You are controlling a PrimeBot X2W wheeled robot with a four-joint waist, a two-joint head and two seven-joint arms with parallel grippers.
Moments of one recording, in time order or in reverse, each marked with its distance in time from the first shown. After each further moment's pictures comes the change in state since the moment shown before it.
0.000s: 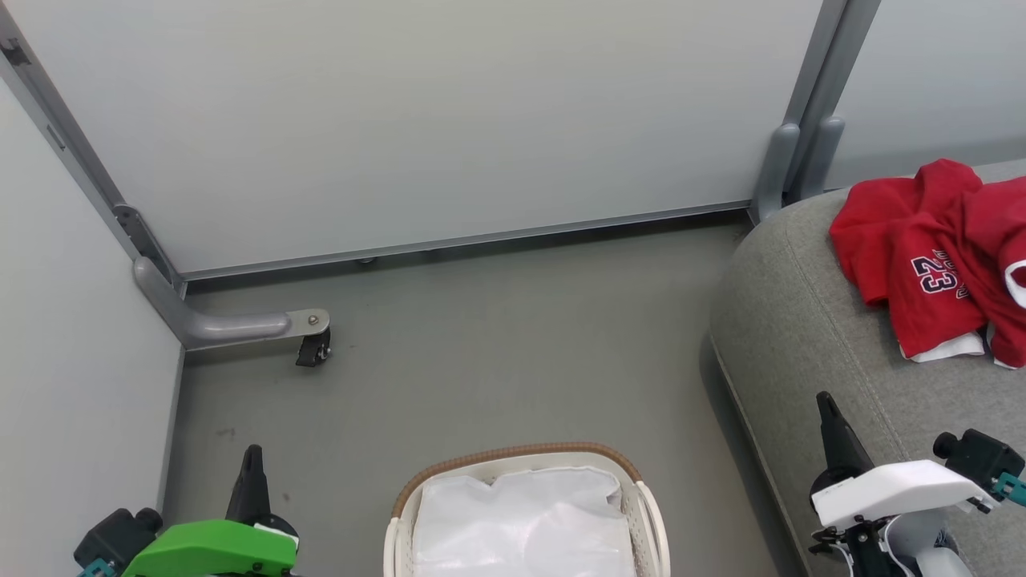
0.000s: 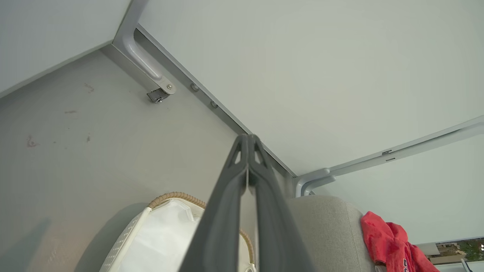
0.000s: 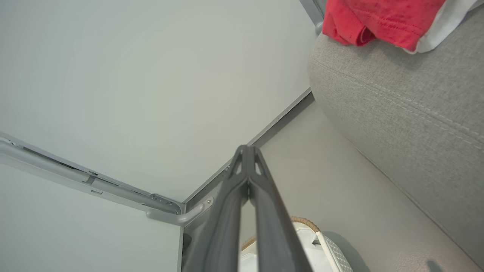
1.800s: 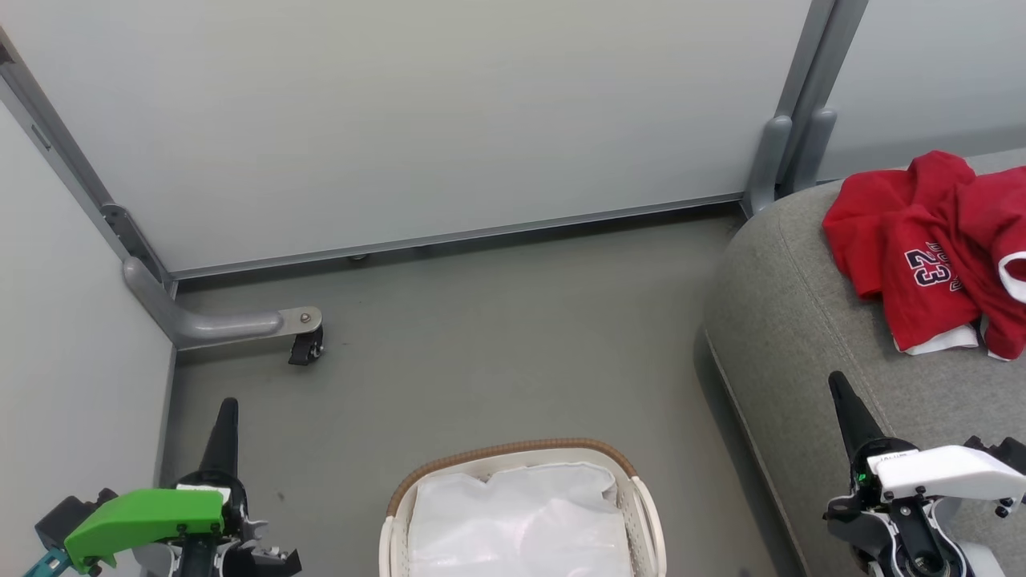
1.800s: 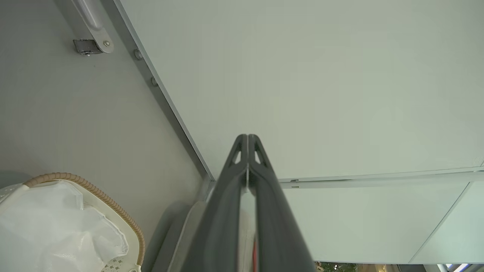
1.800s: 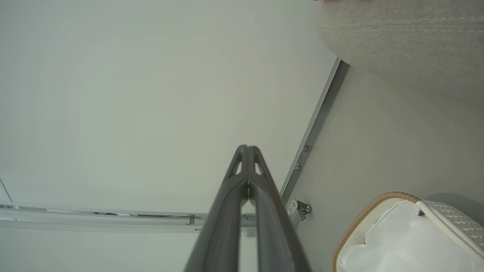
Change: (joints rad) left arm -0.066 0.000 0.091 -0.044 -0.459 -0.040 0.134; right arm -0.017 -0.005 -0.047 -0.048 0.553 0.000 0.137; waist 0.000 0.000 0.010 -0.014
